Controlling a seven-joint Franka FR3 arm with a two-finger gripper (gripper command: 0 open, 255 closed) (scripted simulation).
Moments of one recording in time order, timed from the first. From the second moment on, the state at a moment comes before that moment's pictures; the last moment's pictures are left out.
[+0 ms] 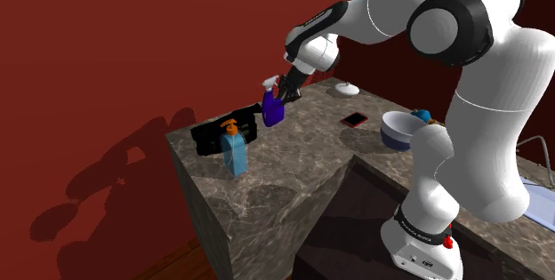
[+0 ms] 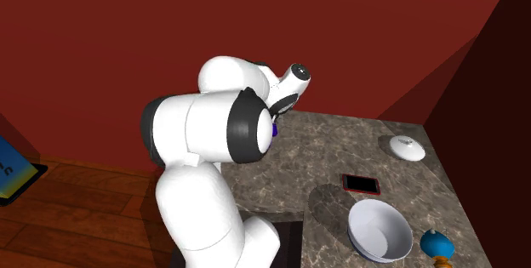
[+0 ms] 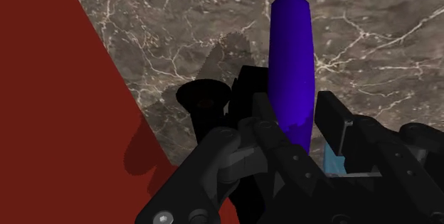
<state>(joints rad) 0.80 0.20 -1.13 -2.16 0.83 2.40 -2.09</state>
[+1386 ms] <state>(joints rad) 0.90 -0.12 -1.18 -2.06 0.31 2.31 -1.69</state>
